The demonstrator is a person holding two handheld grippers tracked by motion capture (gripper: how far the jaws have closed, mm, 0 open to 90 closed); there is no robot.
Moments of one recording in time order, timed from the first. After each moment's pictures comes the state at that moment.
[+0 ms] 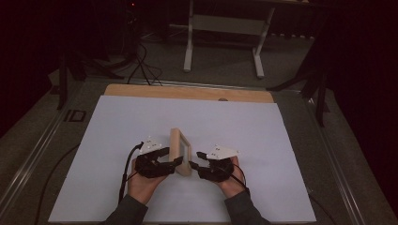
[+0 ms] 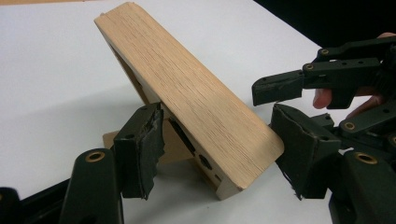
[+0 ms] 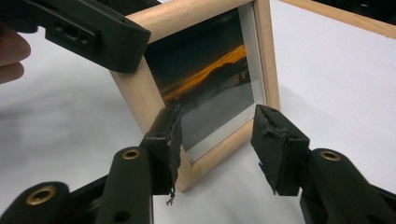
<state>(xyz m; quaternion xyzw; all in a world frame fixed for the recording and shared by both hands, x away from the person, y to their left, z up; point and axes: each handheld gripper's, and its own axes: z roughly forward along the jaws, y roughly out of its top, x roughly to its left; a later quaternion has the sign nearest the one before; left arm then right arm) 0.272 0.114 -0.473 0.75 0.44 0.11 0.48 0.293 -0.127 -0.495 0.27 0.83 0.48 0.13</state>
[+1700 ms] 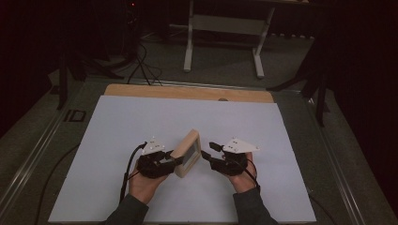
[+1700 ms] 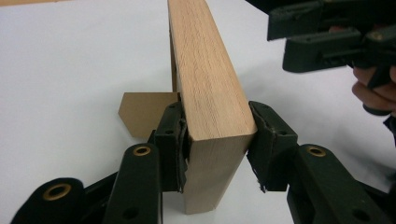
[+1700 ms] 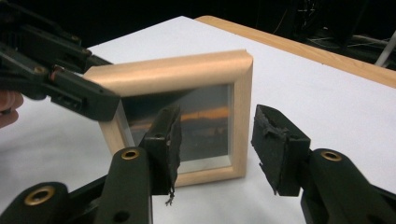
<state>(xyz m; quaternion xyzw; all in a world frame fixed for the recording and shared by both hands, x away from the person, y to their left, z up) 0.272 0.108 -0.474 0.77 0.40 0.10 0.49 0.298 -0.161 -0.467 0.30 0.79 0.51 0.16</state>
